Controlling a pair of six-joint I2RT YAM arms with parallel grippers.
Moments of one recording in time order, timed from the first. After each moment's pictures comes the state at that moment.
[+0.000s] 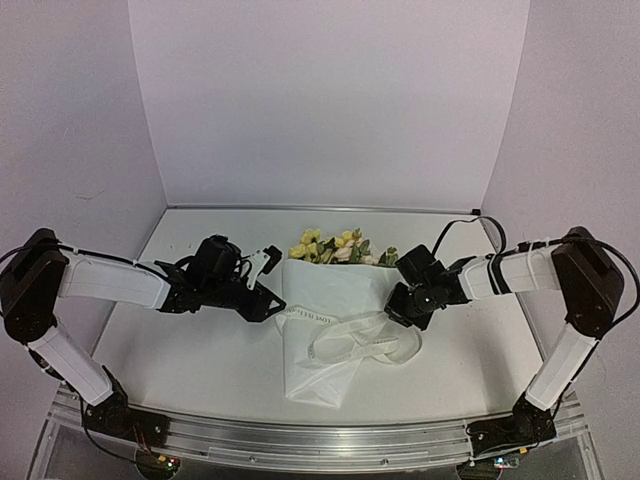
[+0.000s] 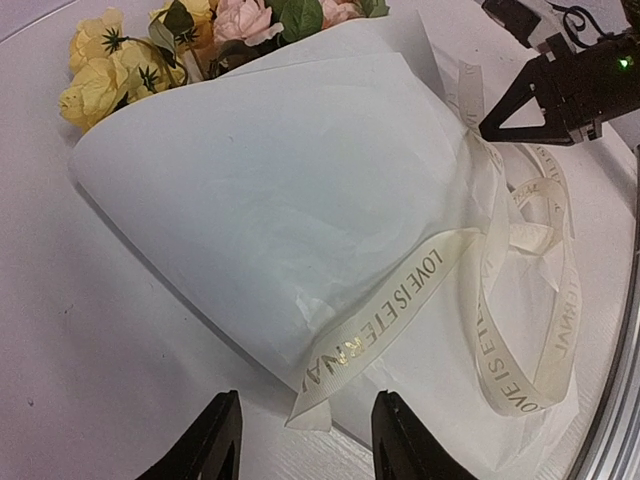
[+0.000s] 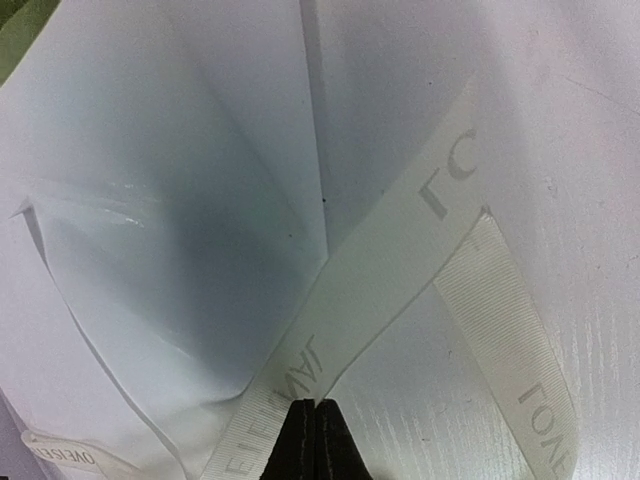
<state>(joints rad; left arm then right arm) -0.77 1.54 0.78 0.09 0.21 -0.10 0.67 1.71 0.92 -0.27 0.05 1.11</state>
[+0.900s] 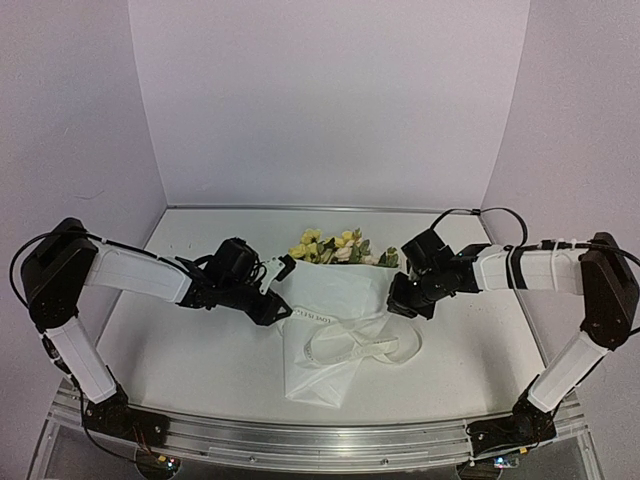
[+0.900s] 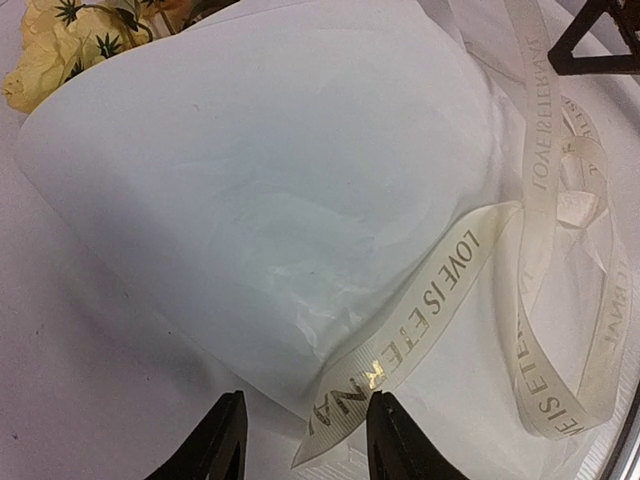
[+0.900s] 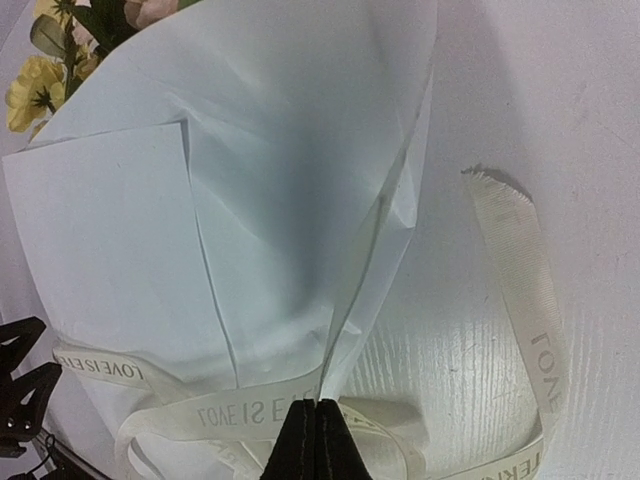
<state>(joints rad) -0.78 1.70 0.88 0.03 0.21 -0.02 0.67 1.61 0.98 -0.40 -0.06 0.94</state>
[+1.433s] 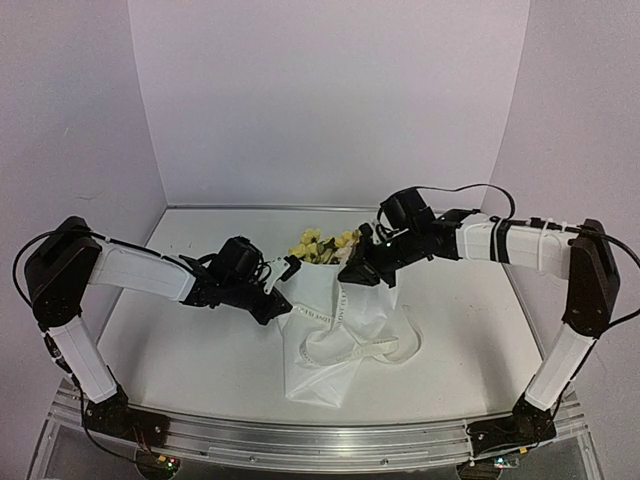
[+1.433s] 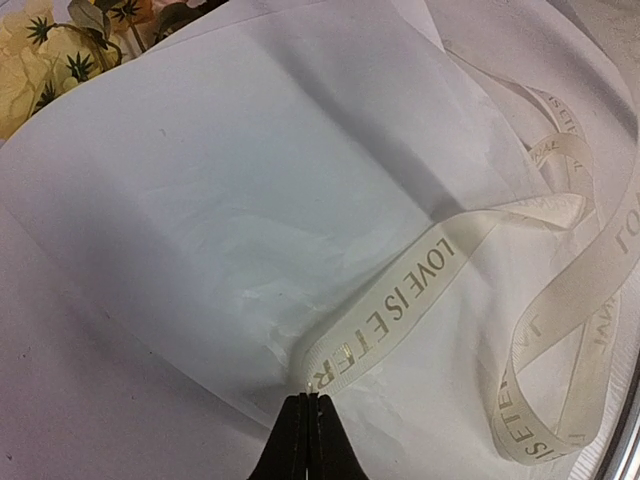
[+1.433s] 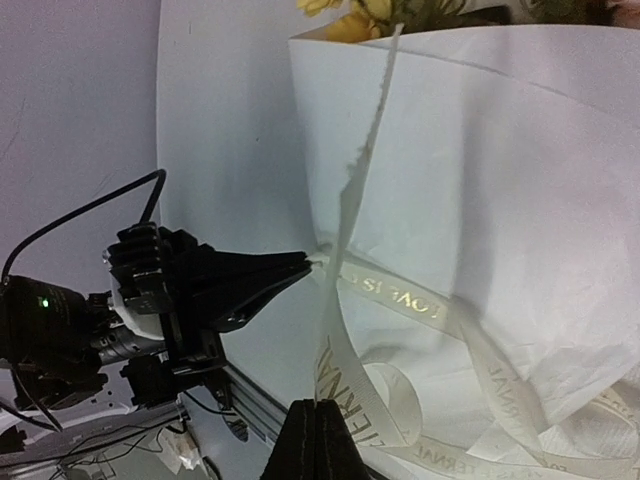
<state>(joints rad) -0.79 1.72 0.91 0.03 0.24 0.00 0.71 1.73 1.31 -0.41 -0.46 0.92</state>
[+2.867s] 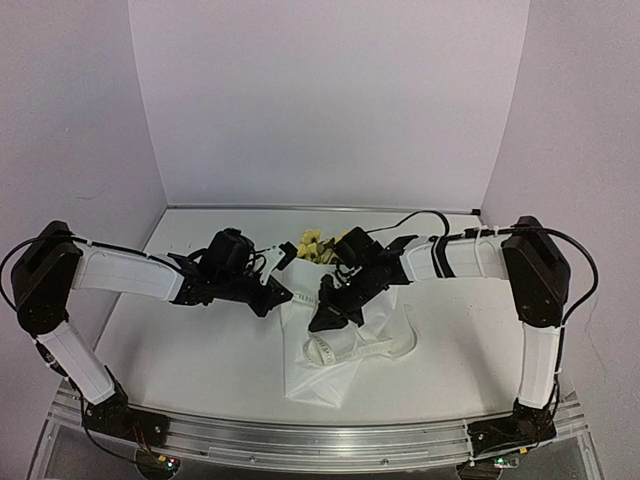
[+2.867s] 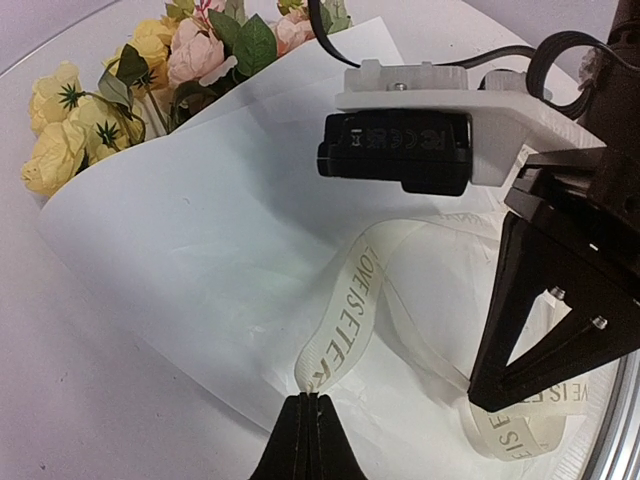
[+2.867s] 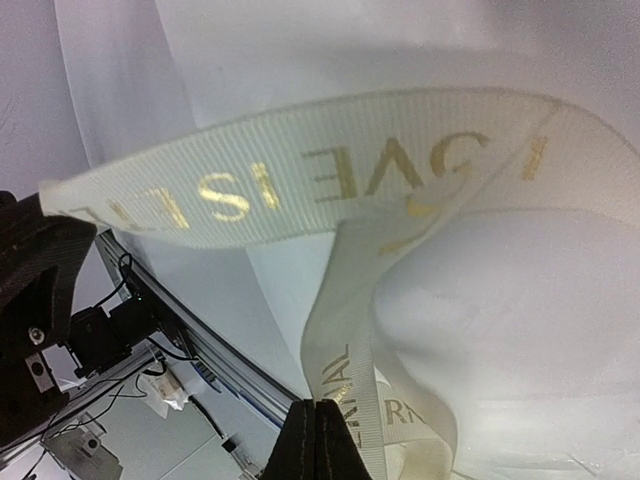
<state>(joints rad) -0.79 1.63 0.89 0.08 0.23 -0.01 0.85 2.01 1.40 -0.44 -0.58 0.98</state>
